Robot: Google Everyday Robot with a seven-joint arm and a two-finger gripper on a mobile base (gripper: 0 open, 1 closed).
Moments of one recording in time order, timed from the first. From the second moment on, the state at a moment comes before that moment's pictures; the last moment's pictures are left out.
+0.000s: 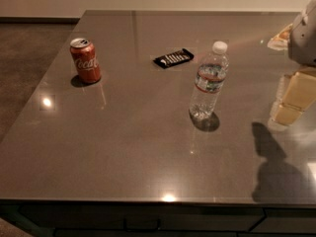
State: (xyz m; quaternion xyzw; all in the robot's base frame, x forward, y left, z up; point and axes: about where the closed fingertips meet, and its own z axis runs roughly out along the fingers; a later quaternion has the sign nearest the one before) arm 0.438 -0.217 0.976 -0.60 0.78 -0.03 0.16
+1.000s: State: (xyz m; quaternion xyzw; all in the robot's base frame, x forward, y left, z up) arm 0.450 -0.188 0.964 -0.57 0.80 0.04 0.20
